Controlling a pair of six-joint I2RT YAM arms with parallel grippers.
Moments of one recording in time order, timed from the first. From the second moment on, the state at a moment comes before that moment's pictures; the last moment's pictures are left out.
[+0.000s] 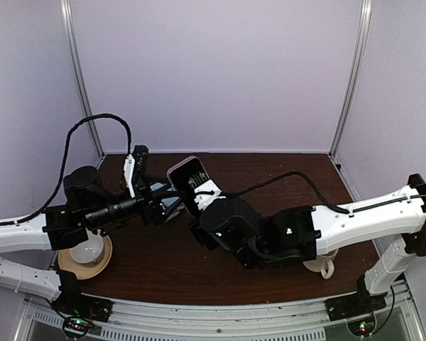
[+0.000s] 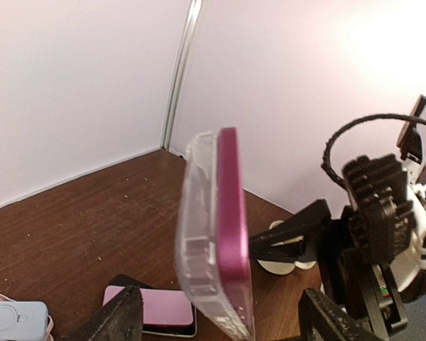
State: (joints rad) left arm -1.00 0.95 0.66 0.26 0.08 -0.26; right arm 1.44 1.64 1.32 -0.23 0.87 0.26
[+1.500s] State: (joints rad) left arm -1.06 0.98 0.57 0.10 0.32 0.00; right arm 1.36 1.26 1.10 -0.27 0.20 0.03
